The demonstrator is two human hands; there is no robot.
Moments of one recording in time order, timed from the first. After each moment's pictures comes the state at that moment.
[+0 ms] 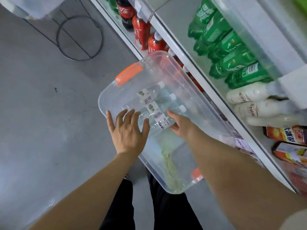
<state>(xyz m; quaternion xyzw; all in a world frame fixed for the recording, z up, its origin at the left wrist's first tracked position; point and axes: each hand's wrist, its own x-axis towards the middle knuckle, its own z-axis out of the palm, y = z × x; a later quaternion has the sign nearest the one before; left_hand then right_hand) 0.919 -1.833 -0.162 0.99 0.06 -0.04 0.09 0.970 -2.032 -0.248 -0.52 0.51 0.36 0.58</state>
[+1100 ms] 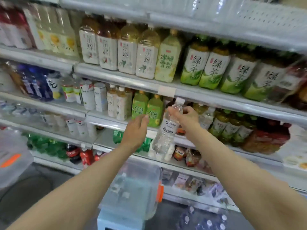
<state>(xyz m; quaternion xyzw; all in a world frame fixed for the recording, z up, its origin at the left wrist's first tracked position) 0.917 -1.910 0.221 0.80 -0.29 -0.10 0.51 0.833 -2.088 0.265 -0.69 0.37 -0.26 0.56</state>
